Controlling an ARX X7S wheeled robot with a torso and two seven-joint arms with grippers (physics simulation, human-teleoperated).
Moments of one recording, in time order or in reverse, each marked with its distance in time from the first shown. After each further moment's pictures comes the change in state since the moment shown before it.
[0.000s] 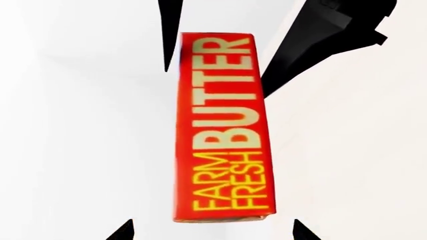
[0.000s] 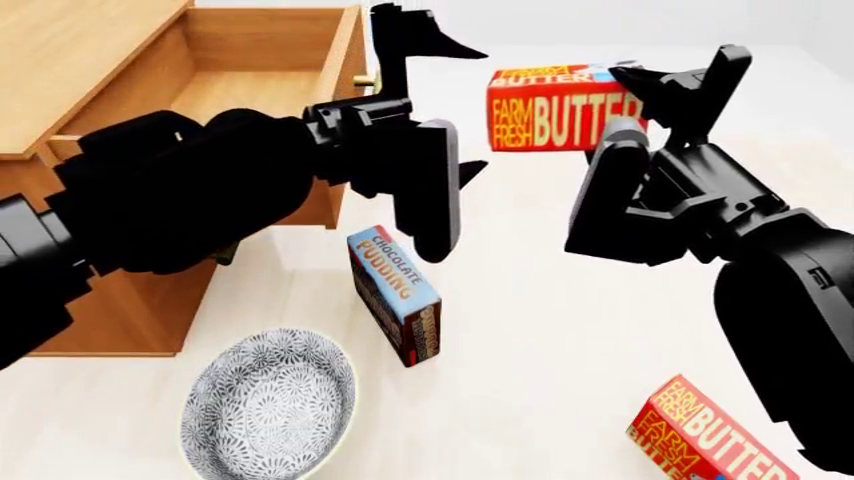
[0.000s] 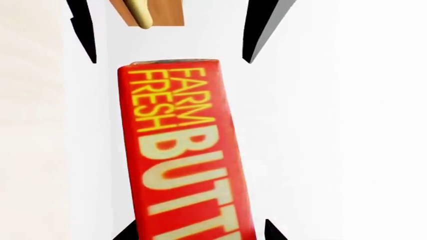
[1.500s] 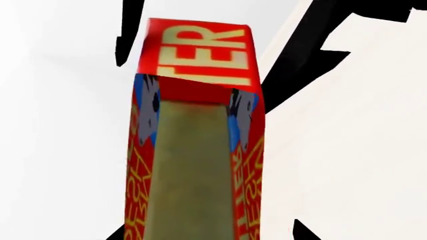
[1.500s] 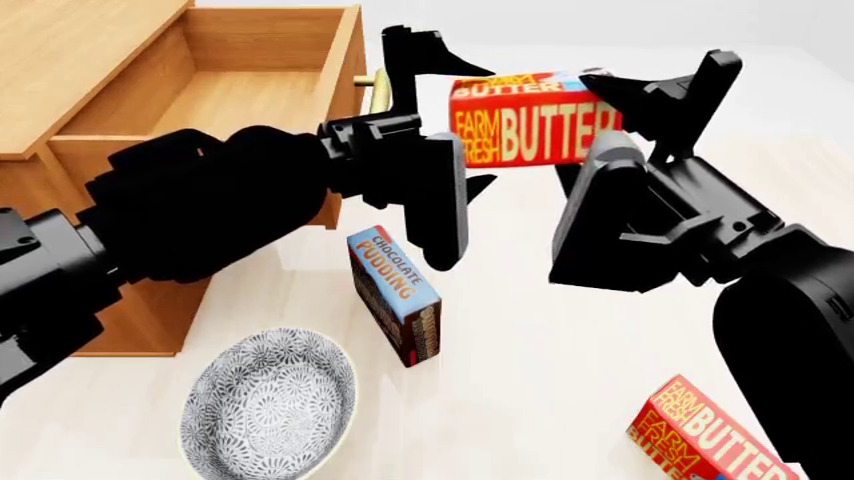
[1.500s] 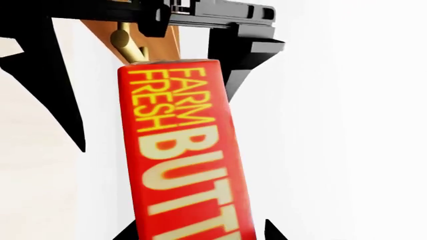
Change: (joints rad) left arm 0.060 0.042 -0.027 -0.075 -0.004 0.050 0.015; right arm -0.030 0.008 0.038 -0.160 0.041 0.038 -0.042
